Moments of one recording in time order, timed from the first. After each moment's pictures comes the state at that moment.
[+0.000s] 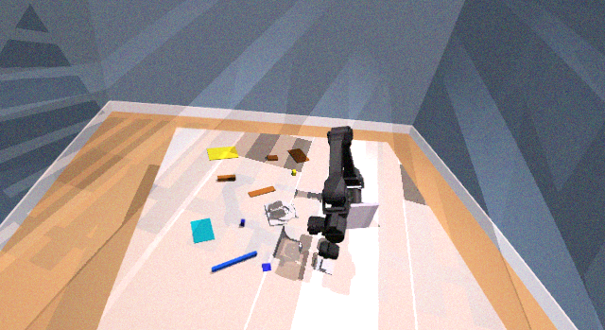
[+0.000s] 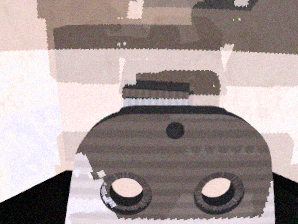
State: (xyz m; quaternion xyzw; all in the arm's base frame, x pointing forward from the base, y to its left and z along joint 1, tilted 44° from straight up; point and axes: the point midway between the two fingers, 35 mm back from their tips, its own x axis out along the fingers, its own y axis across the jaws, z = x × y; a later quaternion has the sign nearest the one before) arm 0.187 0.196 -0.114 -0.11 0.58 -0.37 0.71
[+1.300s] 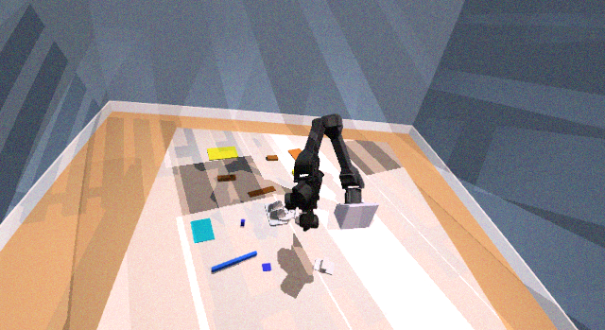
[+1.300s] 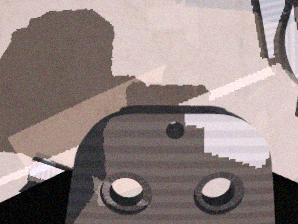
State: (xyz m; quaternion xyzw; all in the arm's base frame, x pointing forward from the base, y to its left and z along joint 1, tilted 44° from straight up) arm 0.246 0.120 -0.027 -0.19 0.63 -0.29 0.70
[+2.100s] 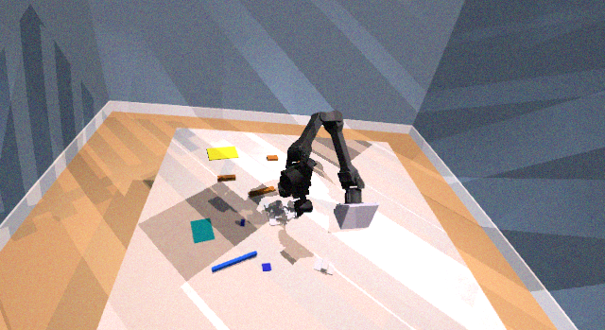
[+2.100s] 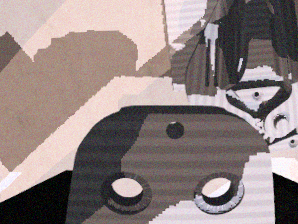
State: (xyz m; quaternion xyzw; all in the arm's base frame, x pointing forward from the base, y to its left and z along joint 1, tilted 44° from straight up) arm 0.258 0.059 0.021 -0.25 0.64 -0.25 0.68
